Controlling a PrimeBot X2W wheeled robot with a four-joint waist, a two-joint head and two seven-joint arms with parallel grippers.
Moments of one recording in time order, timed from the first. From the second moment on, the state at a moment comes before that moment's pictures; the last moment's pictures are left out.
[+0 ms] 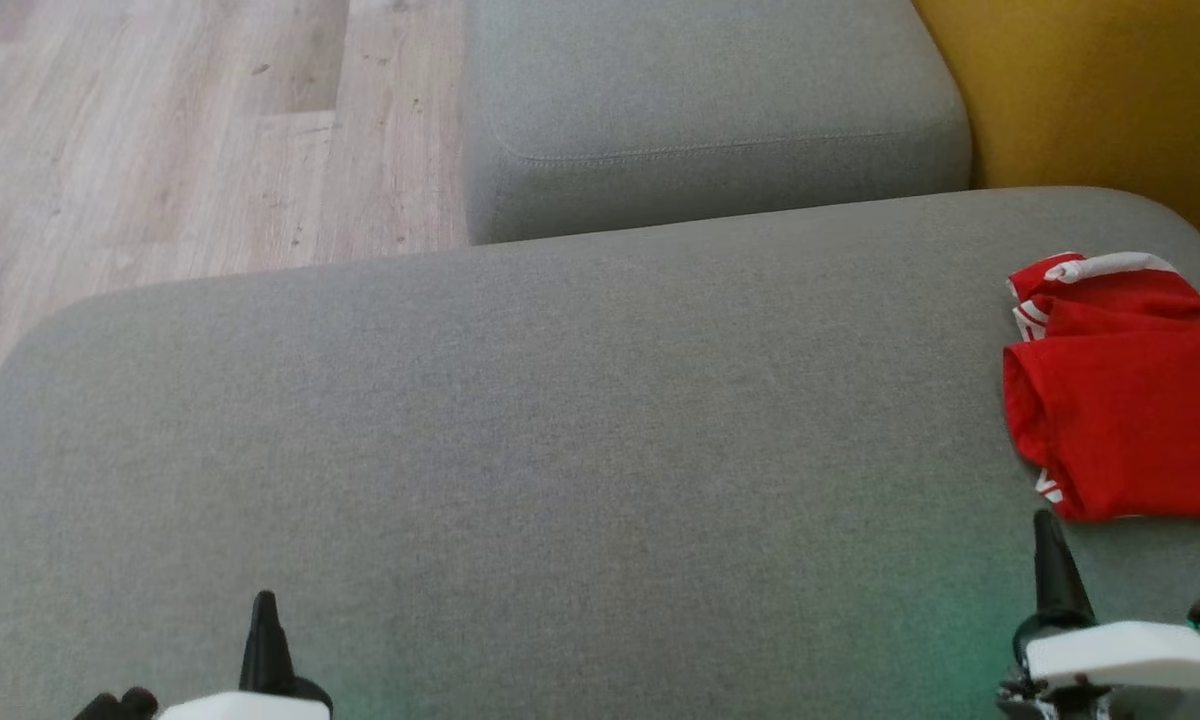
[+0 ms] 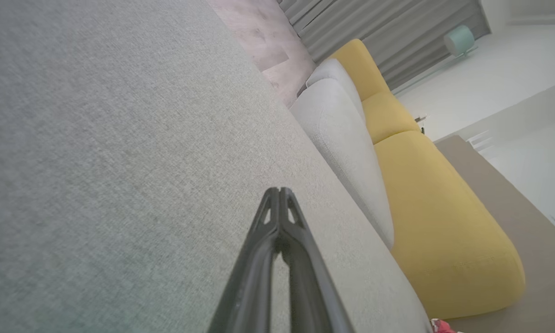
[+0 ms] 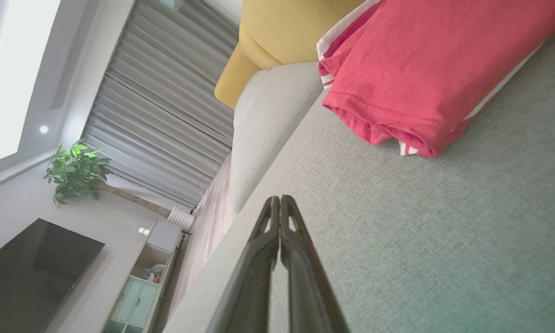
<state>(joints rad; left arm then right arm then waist) 0.12 0.07 -0.10 0.24 -1.07 -0.01 -0.06 0.10 -0.07 -0.02 0.27 1.00 0.12 -0.05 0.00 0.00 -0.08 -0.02</state>
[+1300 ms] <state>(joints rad) -0.01 0.07 0.01 0.26 -1.51 -0.10 0.05 -0.02 -0.06 -0.10 0.28 1.48 0.12 0.06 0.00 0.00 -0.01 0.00</state>
